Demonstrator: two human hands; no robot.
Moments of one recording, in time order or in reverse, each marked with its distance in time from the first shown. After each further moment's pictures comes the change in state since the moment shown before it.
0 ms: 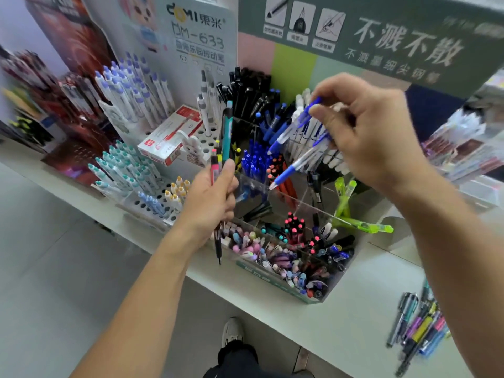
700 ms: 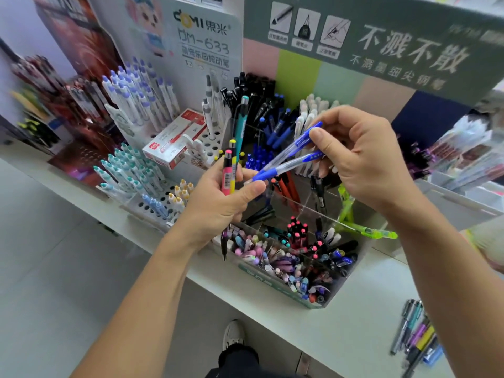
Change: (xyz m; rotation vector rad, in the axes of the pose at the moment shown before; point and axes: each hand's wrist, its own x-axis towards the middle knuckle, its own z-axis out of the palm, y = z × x) left_hand -0.007 0.012 0.004 -0.062 -0.094 0.097; right_hand -0.015 0.010 0.020 0.464 -0.070 0.235
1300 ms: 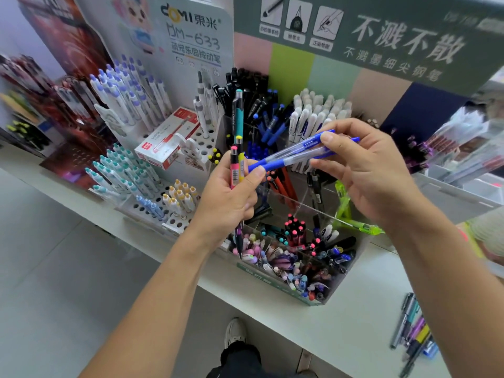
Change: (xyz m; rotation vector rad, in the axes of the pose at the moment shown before) left_hand 0.008 -0.005 0.023 -0.056 0.038 0.019; right_hand -0.014 0.009 -0.001 0.521 0.127 0.318
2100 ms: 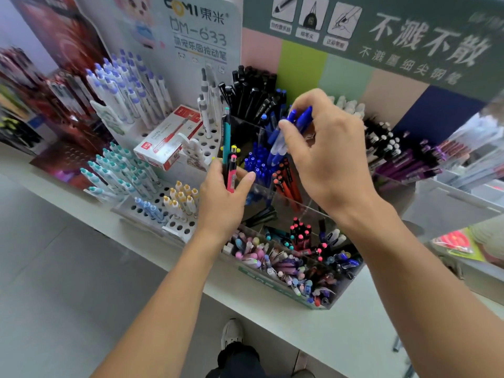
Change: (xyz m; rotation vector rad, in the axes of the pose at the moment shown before) left_hand 0.029 -0.043 -0.027 0.510 0.317 0.147; right_hand 0.020 0.007 0.059 -0.964 0.166 -0.570
